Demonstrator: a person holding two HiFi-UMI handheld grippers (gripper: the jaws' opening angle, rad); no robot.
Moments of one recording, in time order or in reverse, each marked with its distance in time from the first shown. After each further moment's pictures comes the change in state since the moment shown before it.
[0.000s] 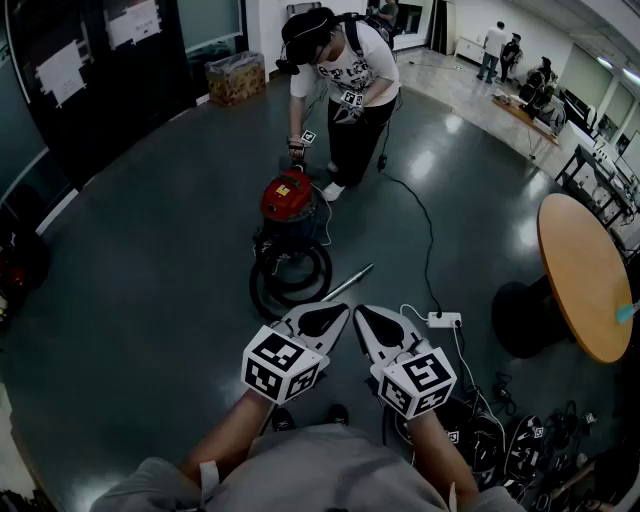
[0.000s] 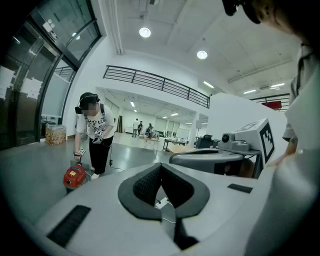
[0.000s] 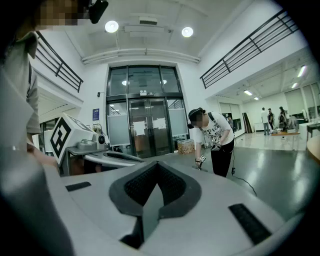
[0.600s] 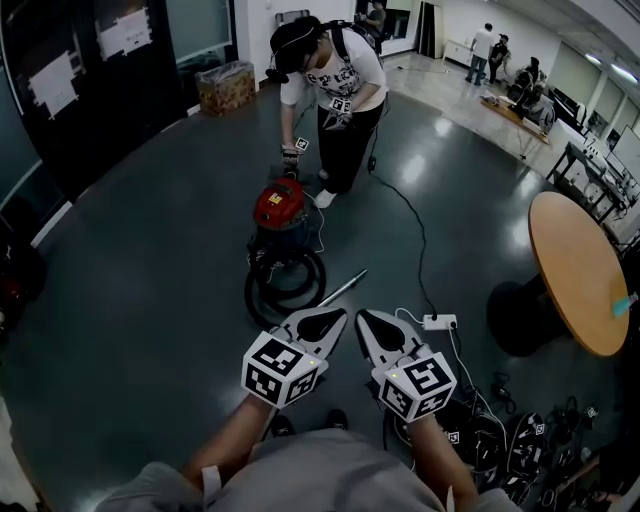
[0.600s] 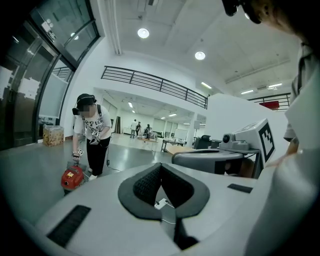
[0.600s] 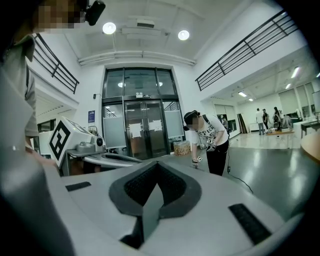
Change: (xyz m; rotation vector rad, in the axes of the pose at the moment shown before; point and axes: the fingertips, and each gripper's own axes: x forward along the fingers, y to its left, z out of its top) left arm 0.003 -0.012 0.000 0.008 -0.008 -0.017; right arm -0.017 -0.008 0.000 0.024 -0.023 -0.044
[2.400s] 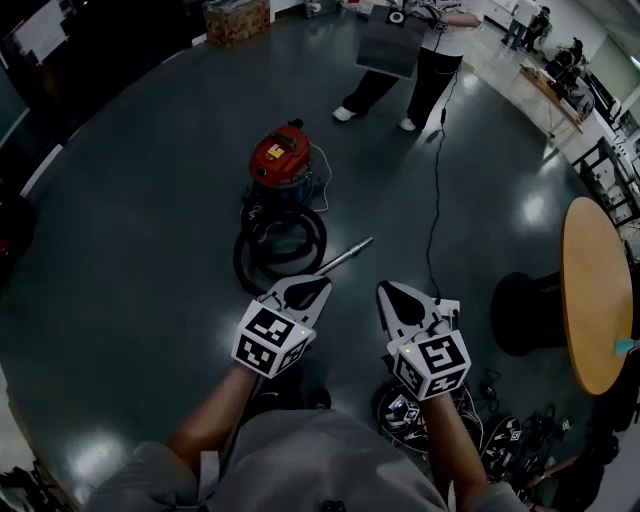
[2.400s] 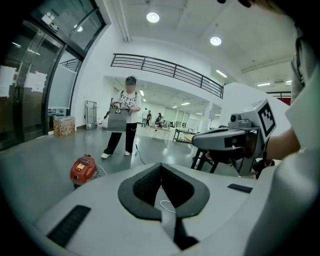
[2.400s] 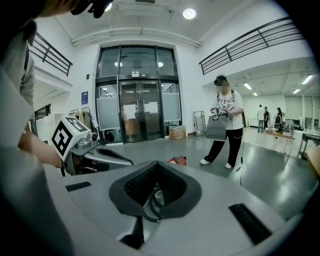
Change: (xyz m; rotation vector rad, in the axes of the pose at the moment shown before) left arm 0.117 0.173 -0.047 -0.047 0.134 0.120; right arm 0.133 -0.156 -0.034 -0.064 0.213 -0.028
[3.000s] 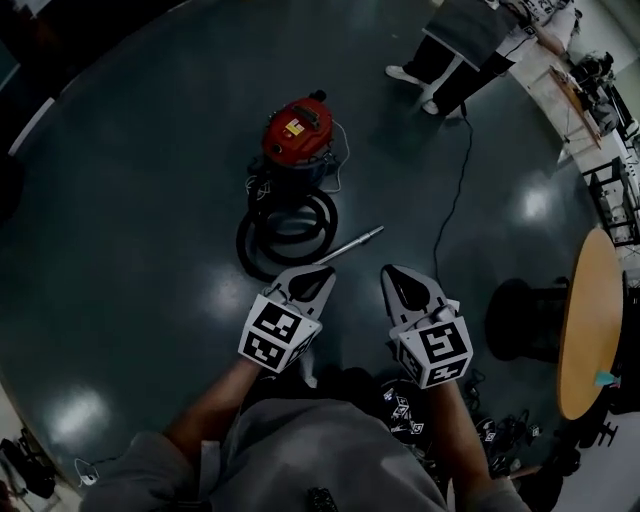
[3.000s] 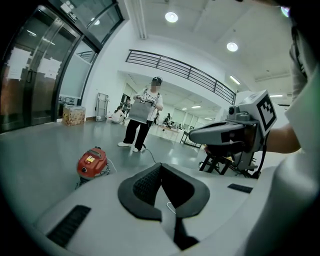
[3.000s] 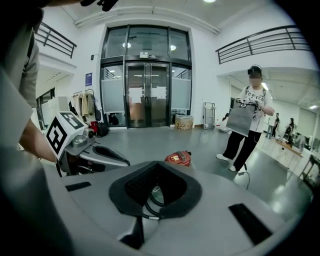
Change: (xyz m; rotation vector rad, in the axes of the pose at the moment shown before) left arm 0.032 0.137 -0.017 -0.131 0.001 0.043; right arm 0.157 -0.008 0.016 -0.125 0.175 0.042
